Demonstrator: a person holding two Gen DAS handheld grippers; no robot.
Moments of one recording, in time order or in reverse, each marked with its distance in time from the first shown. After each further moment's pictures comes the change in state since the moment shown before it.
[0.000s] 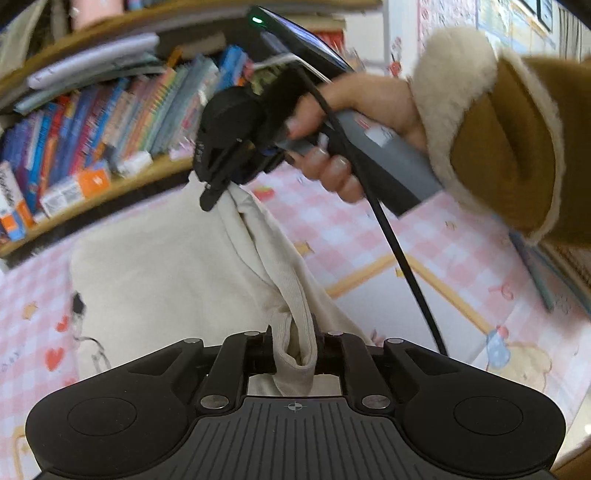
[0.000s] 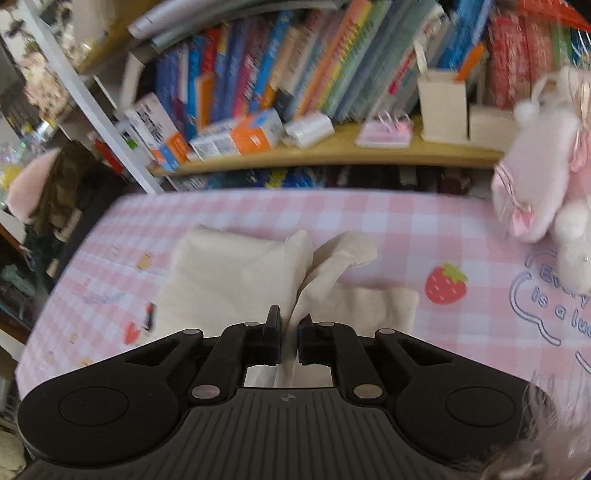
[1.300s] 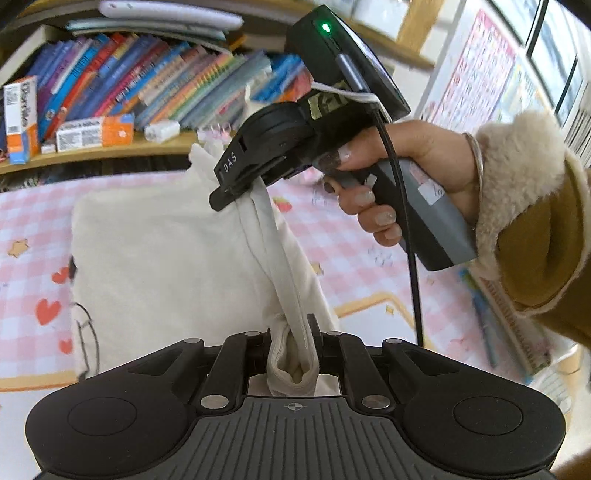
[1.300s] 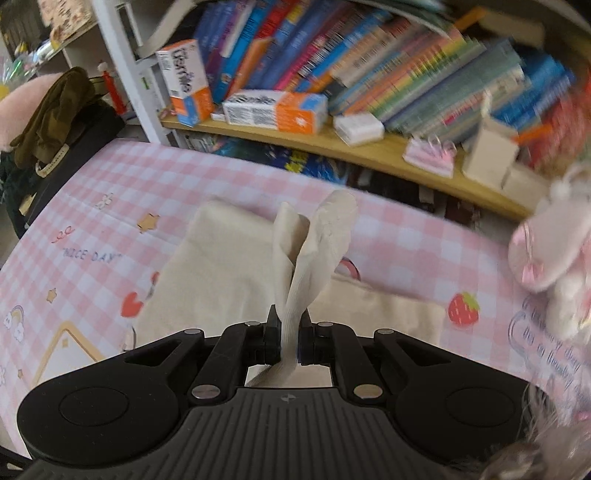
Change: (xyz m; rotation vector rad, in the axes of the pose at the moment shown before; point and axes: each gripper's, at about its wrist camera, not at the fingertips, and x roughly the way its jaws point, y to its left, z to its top) left arm -0.024 0.062 -0.002 -0.277 -0.046 -0.172; right arm 0.008 0.081 0.010 -0.190 0.072 -0.134
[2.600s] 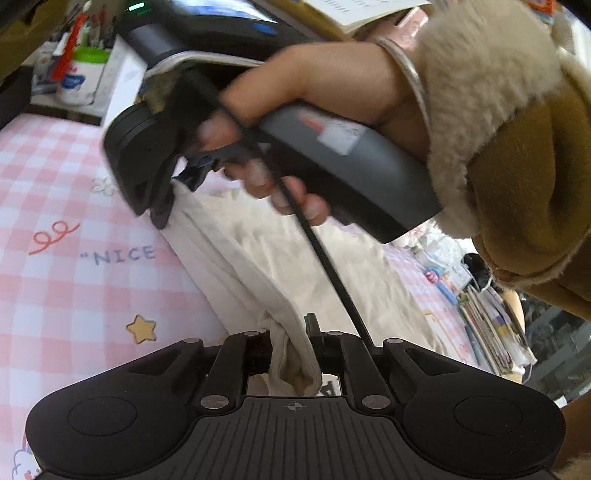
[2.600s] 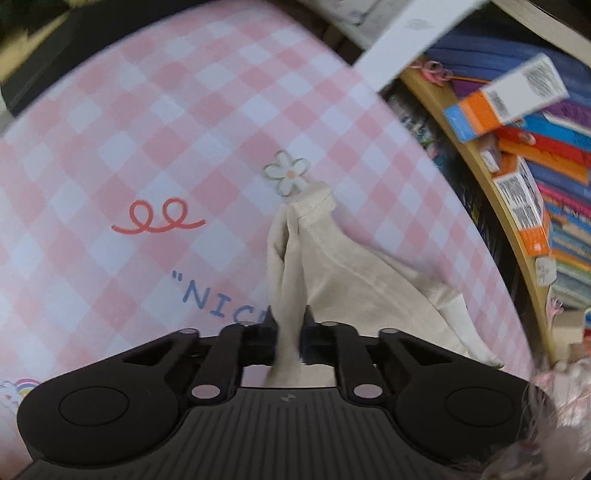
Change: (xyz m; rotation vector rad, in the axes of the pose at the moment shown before) left arm -0.154 0.299 -0.077 -0.218 -0.141 -0.215; right arm 0.181 0.378 0.112 -0.402 0.385 -0.322
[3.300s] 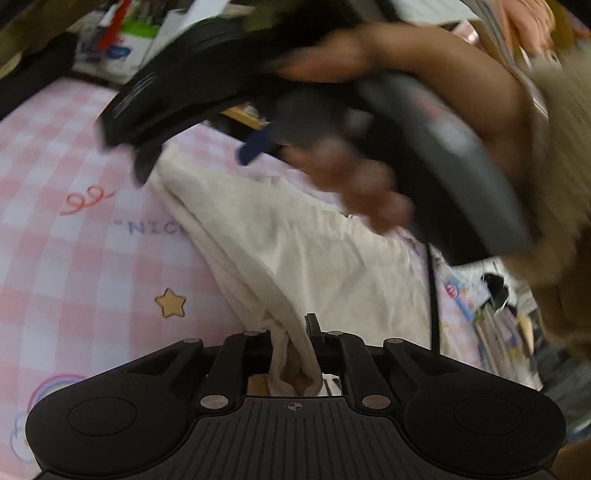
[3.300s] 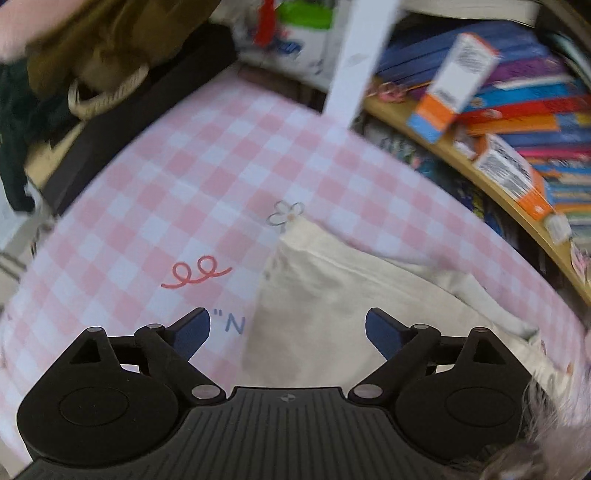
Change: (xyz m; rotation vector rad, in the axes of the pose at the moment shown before) left arm 0.004 0.017 -0.009 -0.126 0.020 0.080; right arm -0.033 -0.002 -0.005 0.148 -0.138 0.113
